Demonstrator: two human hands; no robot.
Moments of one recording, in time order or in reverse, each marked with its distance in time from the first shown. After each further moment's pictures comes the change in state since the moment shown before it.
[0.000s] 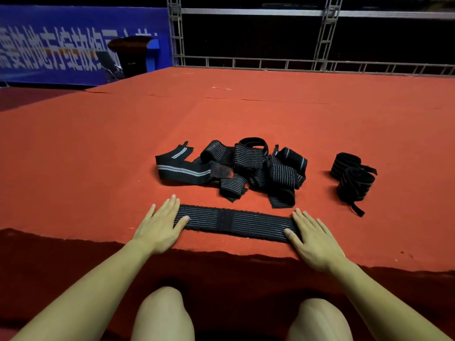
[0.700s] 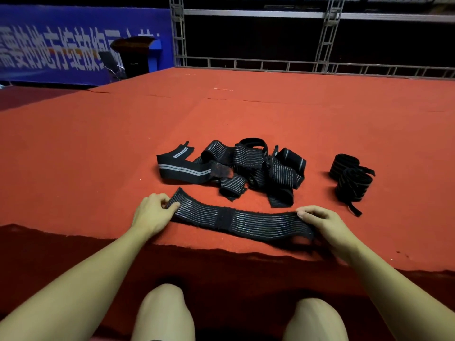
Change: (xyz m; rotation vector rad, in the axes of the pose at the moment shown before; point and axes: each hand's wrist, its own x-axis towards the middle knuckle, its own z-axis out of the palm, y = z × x) left_hand 0.006 0.001 -0.028 -0.455 0.270 -0.270; right_hand -0.006 0.007 -0.046 1.291 0.006 0.096
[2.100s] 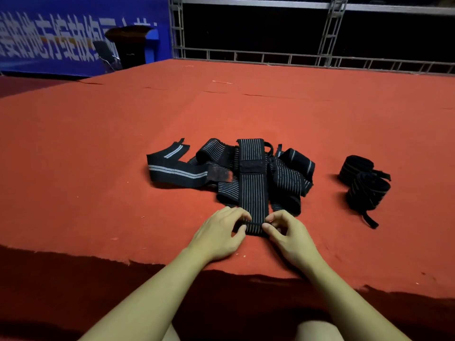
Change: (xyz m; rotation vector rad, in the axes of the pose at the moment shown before) left_hand -0.023 0.108 0.103 -0.127 -0.152 0.733; right_hand 0.054 0.040 0.070 -0.485 0.113 -0.271
